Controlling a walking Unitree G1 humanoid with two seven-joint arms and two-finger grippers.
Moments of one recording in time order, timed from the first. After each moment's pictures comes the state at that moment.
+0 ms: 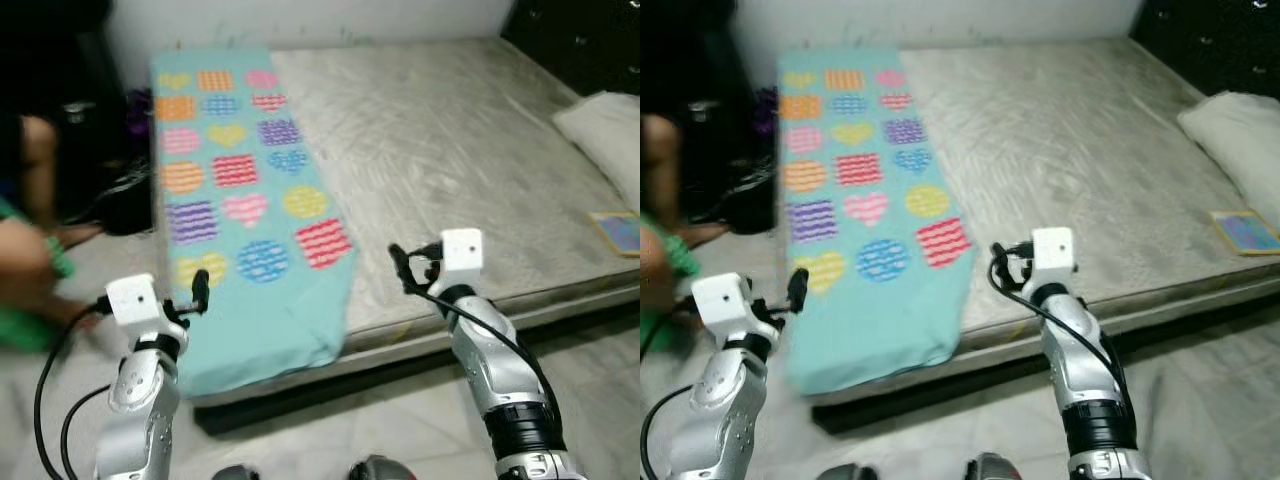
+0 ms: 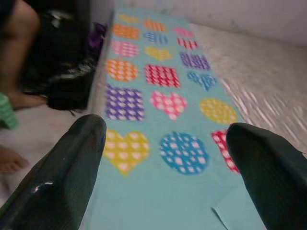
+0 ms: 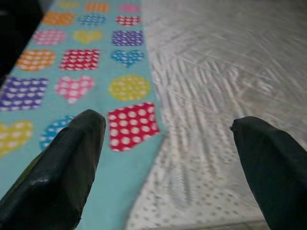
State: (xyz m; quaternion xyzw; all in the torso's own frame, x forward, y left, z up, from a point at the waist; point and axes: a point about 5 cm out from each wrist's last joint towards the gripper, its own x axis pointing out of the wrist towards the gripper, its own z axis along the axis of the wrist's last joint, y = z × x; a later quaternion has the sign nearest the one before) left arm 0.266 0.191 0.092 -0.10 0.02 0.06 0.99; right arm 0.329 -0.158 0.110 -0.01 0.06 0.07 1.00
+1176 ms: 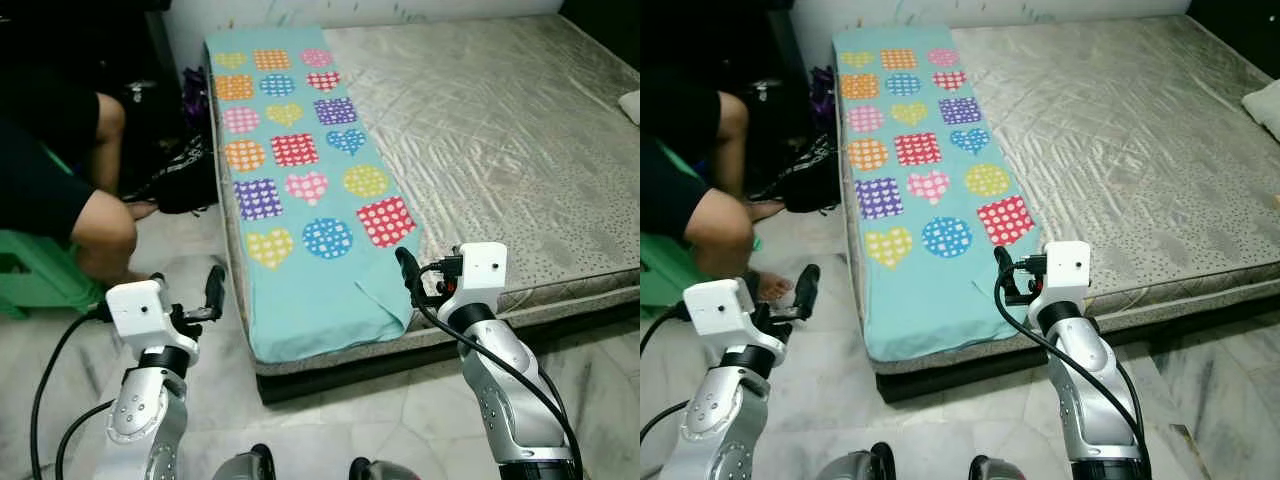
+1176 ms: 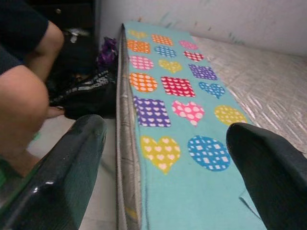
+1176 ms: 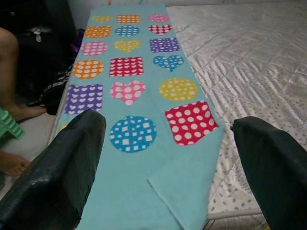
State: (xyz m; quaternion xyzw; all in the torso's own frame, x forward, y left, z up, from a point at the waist) left arm 0.235 0.173 0.118 -0.10 -0.01 0.02 0.99; right arm 0.289 -0.155 0.123 0.02 0.03 0.07 1.00
